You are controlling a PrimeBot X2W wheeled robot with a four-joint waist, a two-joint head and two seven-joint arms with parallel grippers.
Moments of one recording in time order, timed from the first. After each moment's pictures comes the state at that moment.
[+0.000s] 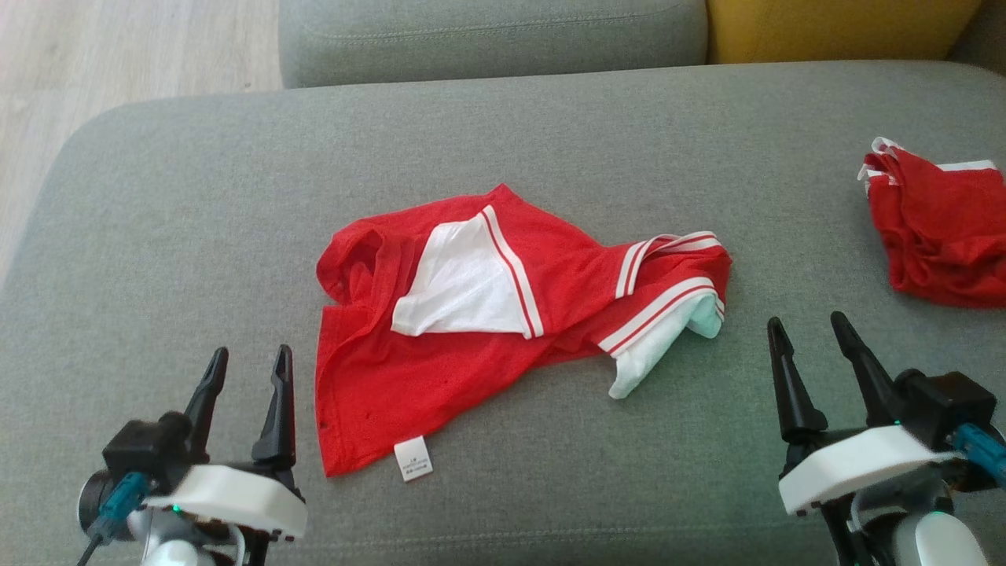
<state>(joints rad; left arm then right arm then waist) 0.03 0.32 -0.34 0.06 -0.47 0.18 -0.25 0.08 -0.05 0.01 -0.07 0.17 0.12 0.09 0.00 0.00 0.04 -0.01</state>
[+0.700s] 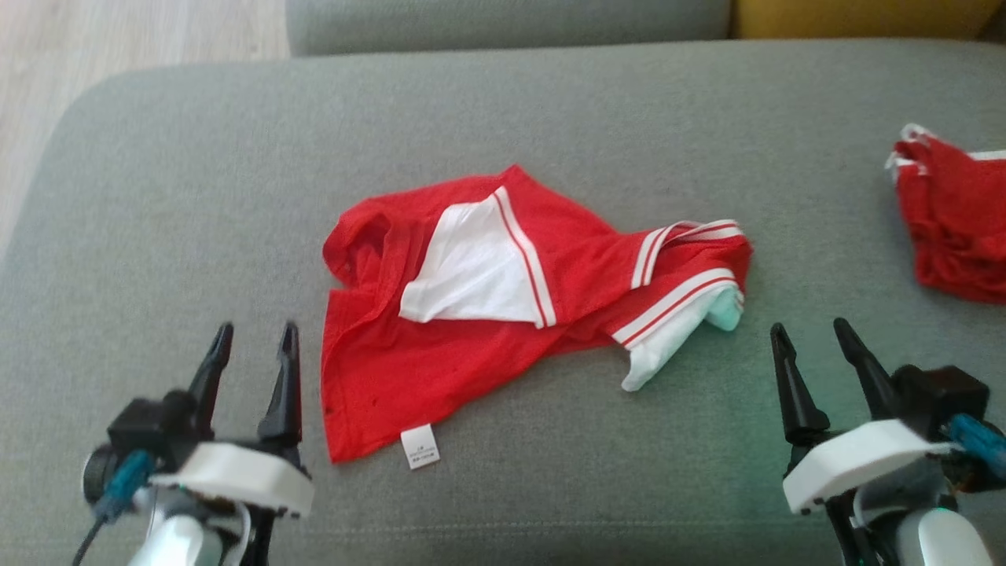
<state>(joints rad) -0.01 0.32 -0.36 0.05 -0.46 0.18 -0.25 0.07 -0.05 -0.01 -0.05 0.15 0.12 0.13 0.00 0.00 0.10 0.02</state>
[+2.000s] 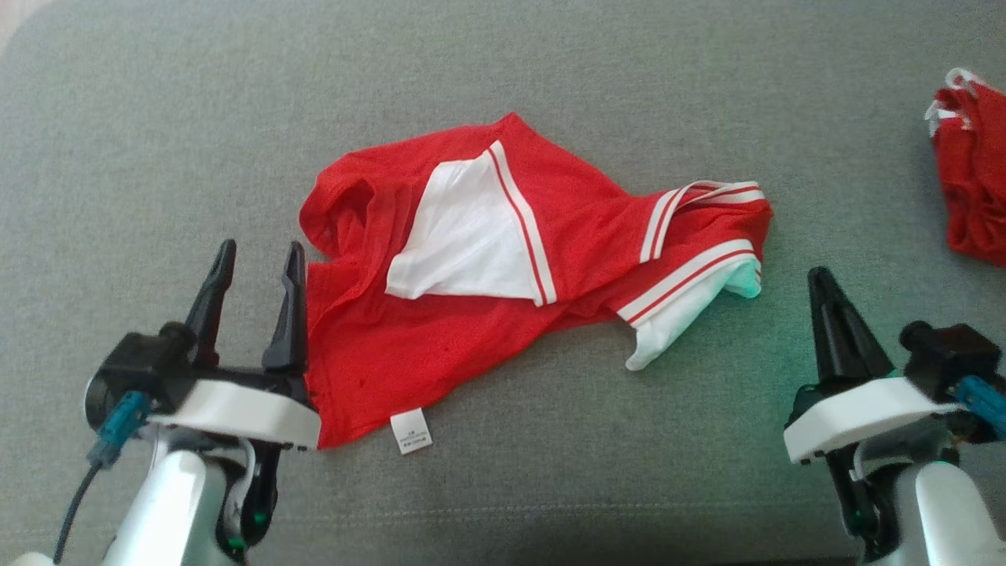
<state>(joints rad) -0.15 0.22 -0.27 0.09 -0.36 0.07 -0.25 -0.04 -0.05 -0.02 0.02 0.11 0.12 0.08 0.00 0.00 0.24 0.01</state>
